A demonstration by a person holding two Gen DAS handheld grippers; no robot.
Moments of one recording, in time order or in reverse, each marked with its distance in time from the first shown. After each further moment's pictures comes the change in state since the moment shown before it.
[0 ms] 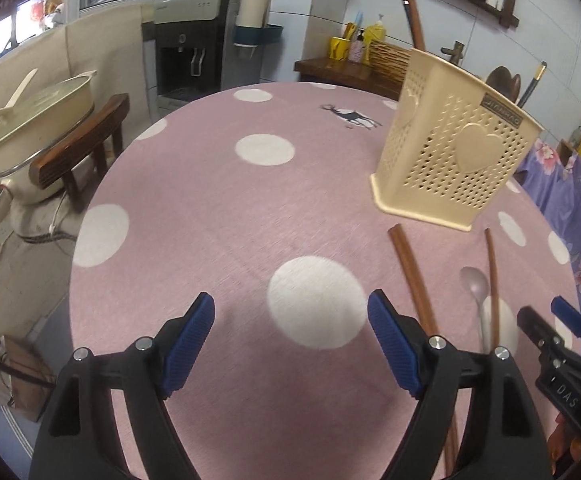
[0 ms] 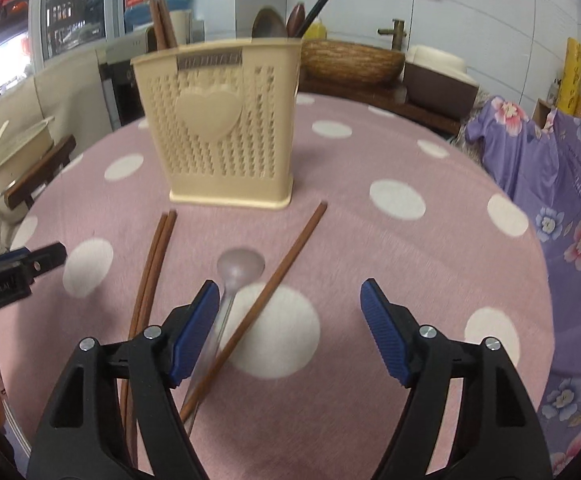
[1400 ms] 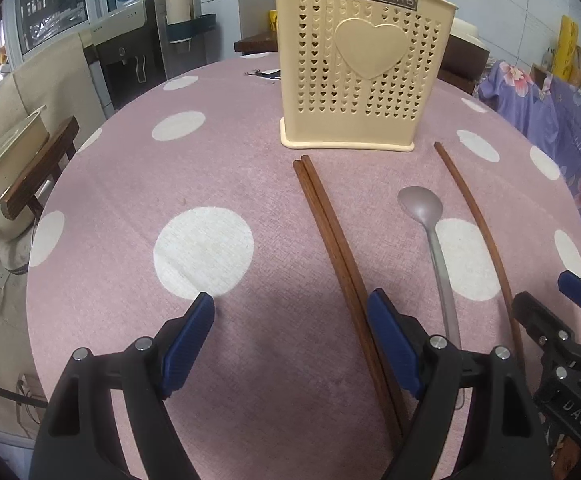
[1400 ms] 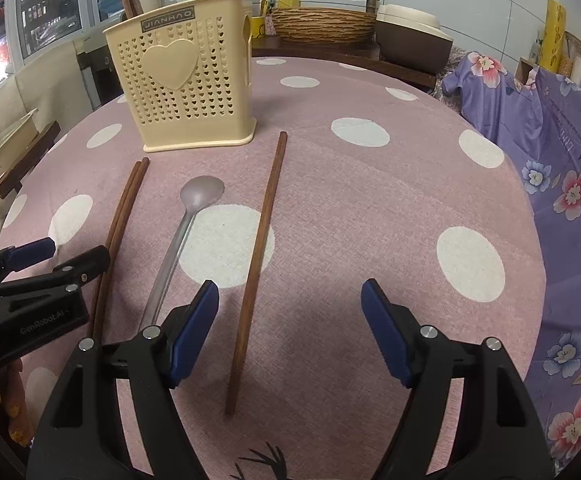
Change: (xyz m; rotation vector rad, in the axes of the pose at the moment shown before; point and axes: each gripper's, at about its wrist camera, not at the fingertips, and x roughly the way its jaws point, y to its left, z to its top) left arm 0.018 -0.079 -0.036 0.207 0.076 0.001; right arm -0.016 -0.033 -0.035 0.080 0.072 -0.034
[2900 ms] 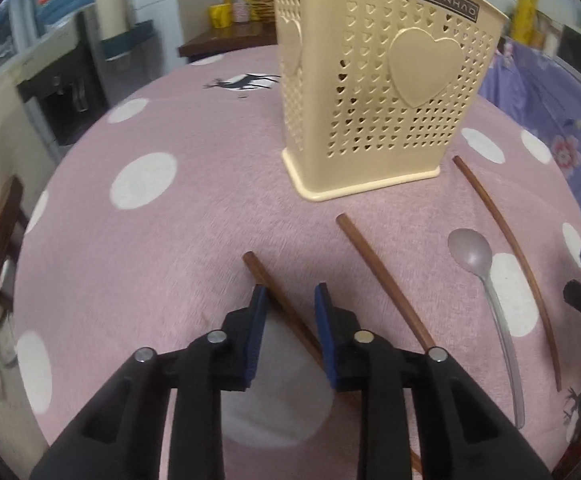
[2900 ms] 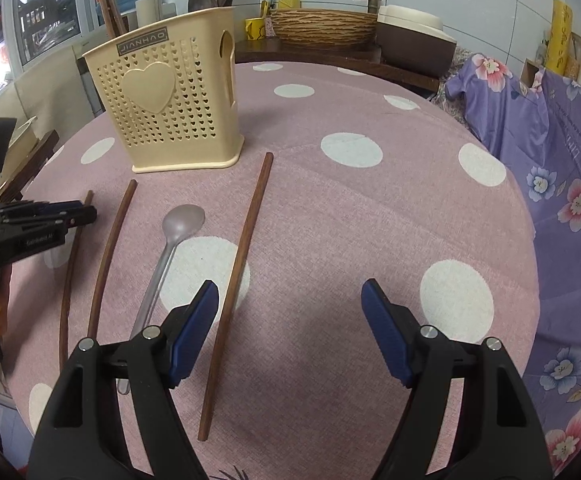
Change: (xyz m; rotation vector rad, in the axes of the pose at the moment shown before) left arm 0.049 0.040 0.070 0.217 0.063 -0.169; right arm 0.005 -0.017 0.027 0.002 0.012 0.033
